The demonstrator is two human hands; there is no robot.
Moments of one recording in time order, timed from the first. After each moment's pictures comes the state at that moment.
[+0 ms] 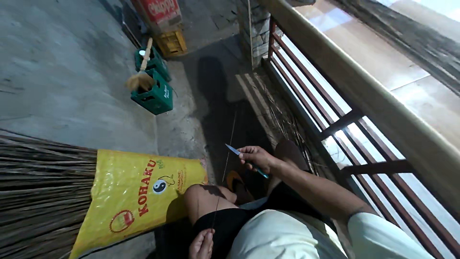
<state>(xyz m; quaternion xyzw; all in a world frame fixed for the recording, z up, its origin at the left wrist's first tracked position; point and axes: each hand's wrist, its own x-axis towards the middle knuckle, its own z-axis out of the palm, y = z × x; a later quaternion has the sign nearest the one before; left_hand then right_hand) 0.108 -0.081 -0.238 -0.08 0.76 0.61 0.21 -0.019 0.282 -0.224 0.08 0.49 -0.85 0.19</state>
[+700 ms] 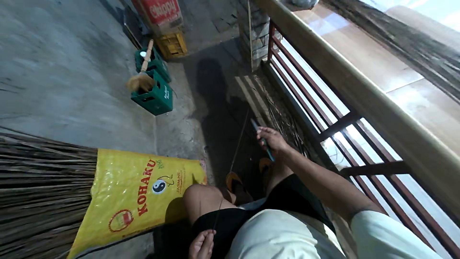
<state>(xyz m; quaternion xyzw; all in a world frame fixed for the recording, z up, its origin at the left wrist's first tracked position) 0.110 -0.081 -0.234 -0.08 0.75 0.62 0.23 -0.035 0.334 -0.230 0.27 0.49 -0.83 0.02</state>
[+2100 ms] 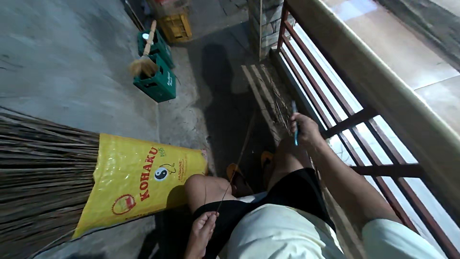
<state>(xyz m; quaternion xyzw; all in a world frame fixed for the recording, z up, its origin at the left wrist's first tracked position) 0.083 -0.068 -0.232 -0.09 0.74 0.61 0.28 -0.022 0.412 -0.252 0.34 0.45 -0.81 -0.12</state>
